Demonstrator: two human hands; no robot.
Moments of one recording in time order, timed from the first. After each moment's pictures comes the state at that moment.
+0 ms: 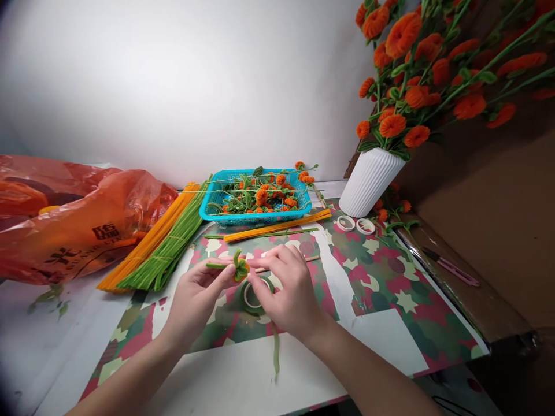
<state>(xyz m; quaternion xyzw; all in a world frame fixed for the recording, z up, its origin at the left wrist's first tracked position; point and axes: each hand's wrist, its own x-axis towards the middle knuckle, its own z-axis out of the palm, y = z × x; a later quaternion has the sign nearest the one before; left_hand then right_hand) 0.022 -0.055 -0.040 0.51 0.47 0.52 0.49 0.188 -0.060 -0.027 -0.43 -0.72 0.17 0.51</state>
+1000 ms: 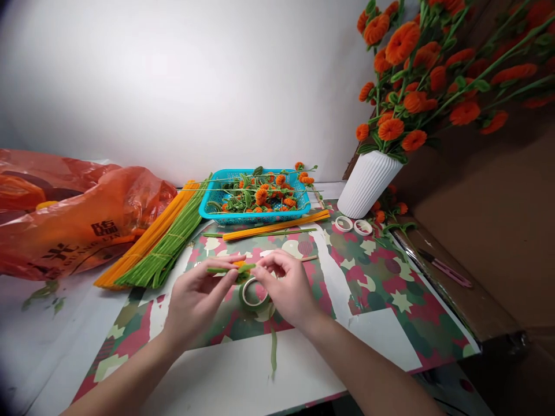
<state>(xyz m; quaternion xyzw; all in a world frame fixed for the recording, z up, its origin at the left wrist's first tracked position) 0.020 -0.059 -0.044 0.65 0.42 0.54 0.34 0.188 -0.056 -0.028 -0.48 -0.55 0.50 0.46</state>
